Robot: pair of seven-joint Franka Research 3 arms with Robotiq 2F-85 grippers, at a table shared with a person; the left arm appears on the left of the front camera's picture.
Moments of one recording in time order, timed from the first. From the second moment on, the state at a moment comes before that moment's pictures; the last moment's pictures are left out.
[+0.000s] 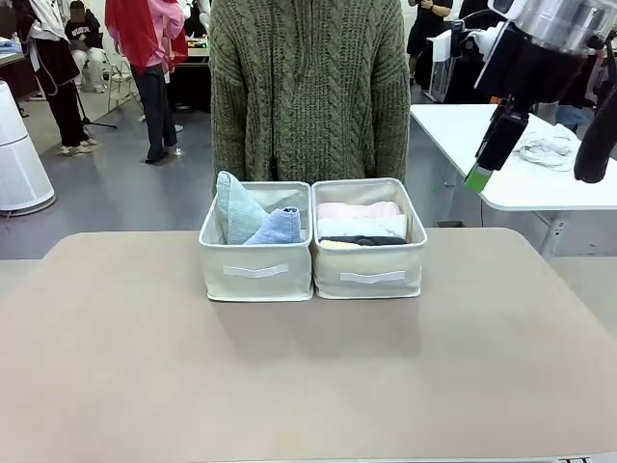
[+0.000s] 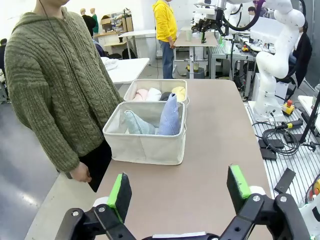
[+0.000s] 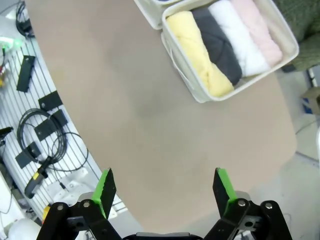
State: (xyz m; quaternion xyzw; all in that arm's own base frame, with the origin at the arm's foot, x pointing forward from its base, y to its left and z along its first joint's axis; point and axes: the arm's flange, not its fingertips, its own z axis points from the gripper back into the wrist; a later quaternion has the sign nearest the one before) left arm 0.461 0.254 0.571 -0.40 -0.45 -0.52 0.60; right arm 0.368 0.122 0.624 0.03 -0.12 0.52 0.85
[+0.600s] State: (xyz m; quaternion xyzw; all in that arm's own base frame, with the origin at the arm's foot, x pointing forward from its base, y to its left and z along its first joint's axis) left arm 0.461 0.254 0.571 -0.40 -0.45 -0.52 0.60; right arm 0.372 0.122 0.631 0.03 -0.13 0.53 0.84
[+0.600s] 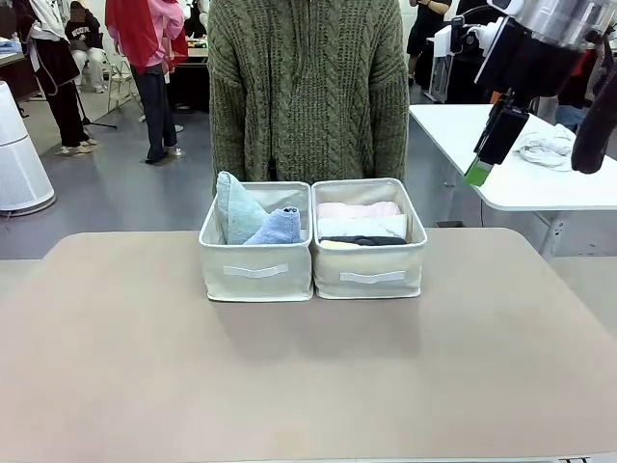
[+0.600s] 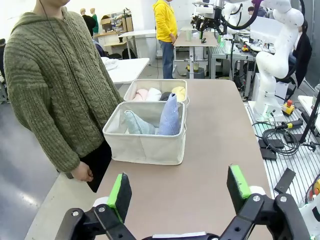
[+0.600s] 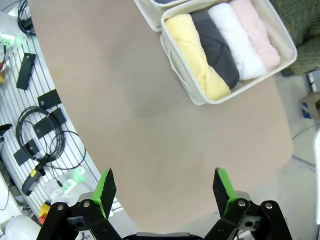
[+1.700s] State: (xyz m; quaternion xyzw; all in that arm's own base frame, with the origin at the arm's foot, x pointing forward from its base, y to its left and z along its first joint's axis) left arm 0.461 0.254 0.571 -0.40 -0.45 -0.52 0.60; right arm 0.361 -0.092 0.685 0.30 -0.36 0.55 0.69
